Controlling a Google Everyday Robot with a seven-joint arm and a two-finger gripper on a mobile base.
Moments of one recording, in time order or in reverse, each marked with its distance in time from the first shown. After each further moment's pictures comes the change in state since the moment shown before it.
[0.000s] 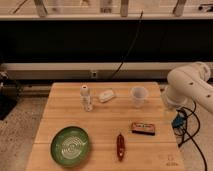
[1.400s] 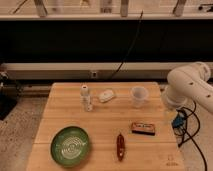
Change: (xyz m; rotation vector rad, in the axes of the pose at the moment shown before) arm 0.000 0.000 0.000 0.000 0.000 0.000
